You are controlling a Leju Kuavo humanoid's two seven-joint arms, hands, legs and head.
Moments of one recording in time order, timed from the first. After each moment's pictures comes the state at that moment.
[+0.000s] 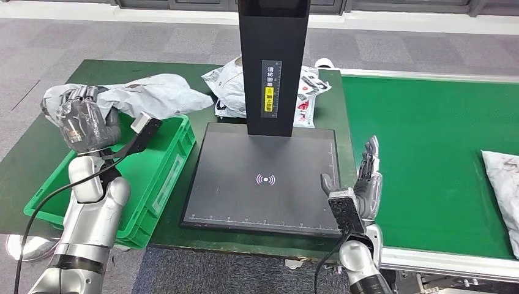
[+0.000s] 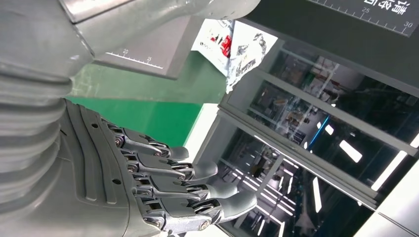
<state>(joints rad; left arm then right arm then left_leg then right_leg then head) -0.47 0.07 0.02 -1.21 -1.51 0.67 0.18 -0.18 0.14 0.26 -1.19 0.38 -0.65 -0.52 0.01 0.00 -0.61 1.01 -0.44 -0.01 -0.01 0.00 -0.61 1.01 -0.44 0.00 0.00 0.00</state>
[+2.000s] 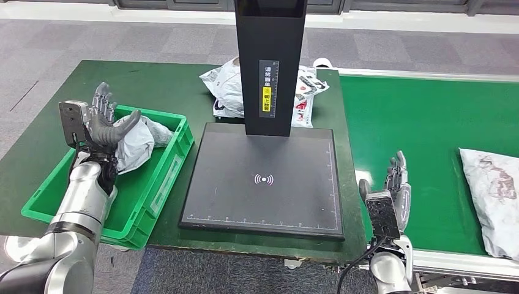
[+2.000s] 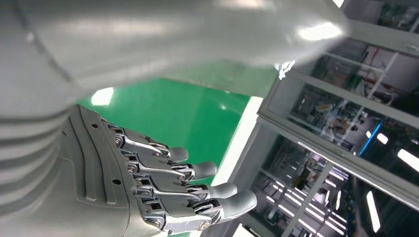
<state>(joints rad) -0.69 0.08 0.21 -0.72 -0.18 -0.10 -0.41 -0.09 0.10 0.07 -1.30 0.36 -0.43 -0.41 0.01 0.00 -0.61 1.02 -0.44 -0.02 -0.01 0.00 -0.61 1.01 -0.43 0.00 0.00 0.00</state>
